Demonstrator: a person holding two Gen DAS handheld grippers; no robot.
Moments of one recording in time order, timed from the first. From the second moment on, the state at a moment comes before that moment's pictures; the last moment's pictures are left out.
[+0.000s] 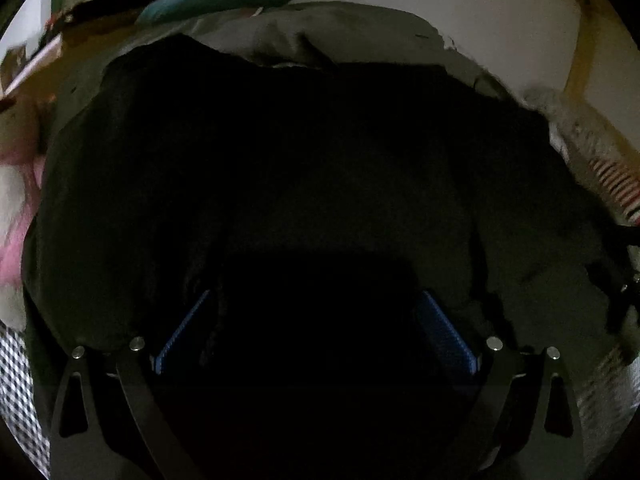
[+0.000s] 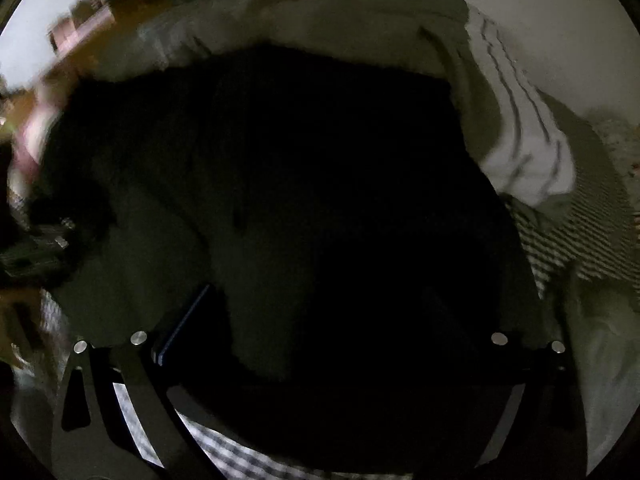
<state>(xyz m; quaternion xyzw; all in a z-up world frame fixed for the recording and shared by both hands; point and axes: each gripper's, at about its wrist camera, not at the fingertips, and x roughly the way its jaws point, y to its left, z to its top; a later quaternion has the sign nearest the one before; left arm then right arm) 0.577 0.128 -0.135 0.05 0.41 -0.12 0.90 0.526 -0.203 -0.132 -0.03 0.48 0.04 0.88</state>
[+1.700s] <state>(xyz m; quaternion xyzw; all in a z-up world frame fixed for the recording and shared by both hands) 0.491 0.217 -0.038 -0.07 0.29 -0.02 0.95 0.480 -0.231 -0.108 0.00 0.41 -0.01 0.91</state>
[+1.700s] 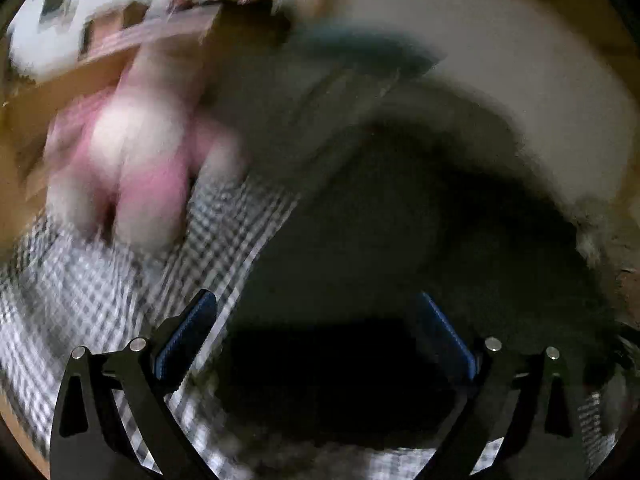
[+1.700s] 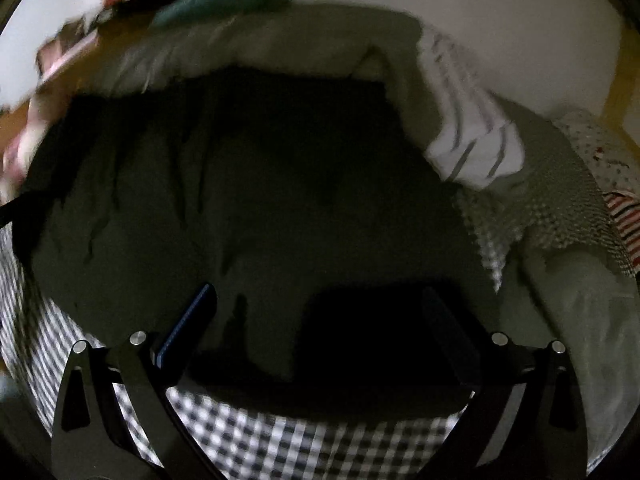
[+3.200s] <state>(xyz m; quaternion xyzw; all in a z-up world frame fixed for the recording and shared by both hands) 0.512 0.145 -0.104 0.01 0.38 -0.02 0.92 0.507 -0.204 -0.152 0.00 0.47 0.00 0.88</state>
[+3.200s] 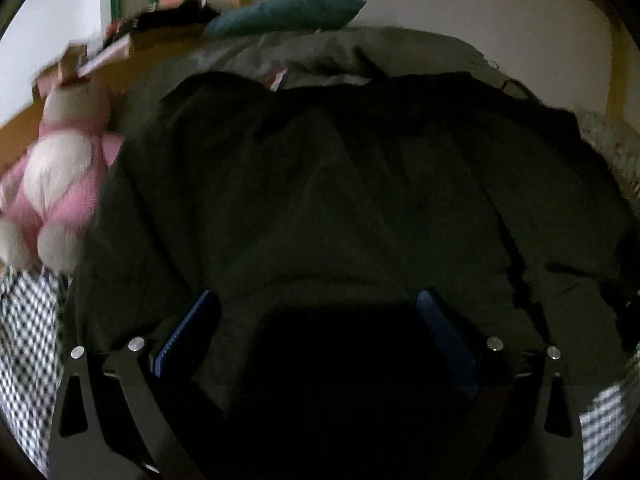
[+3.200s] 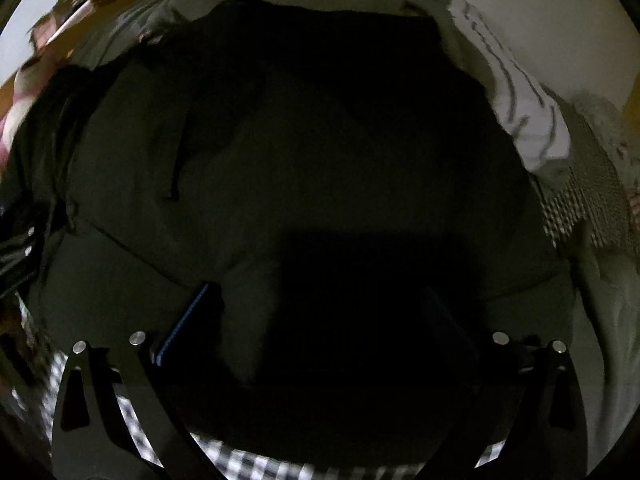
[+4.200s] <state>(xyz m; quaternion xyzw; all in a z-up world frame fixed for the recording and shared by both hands) 0.493 0.222 -0.172 -0.58 0.43 -0.05 0.69 0.394 -0.236 -0.199 0.35 0.49 0.11 0.79</state>
